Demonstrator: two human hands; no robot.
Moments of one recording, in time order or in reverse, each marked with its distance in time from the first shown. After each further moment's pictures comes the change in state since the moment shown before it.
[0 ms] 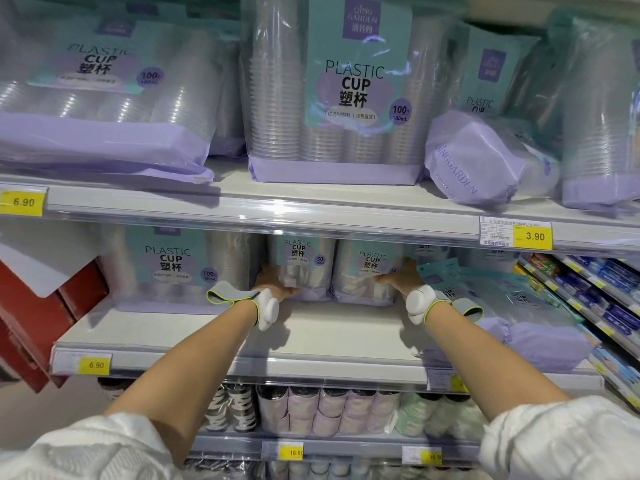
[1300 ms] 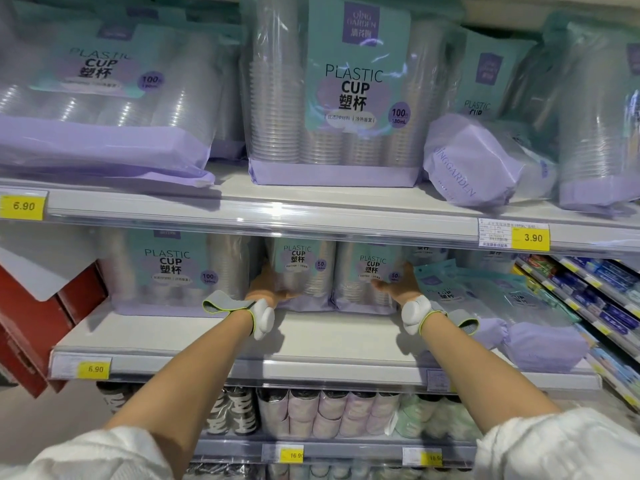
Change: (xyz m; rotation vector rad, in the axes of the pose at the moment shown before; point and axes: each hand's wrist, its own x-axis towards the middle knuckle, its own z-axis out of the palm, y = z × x) left_hand -0.006 -0.016 0.001 -0.175 0.031 0.123; right_hand -0.027 0.006 0.006 0.082 0.005 -0.096
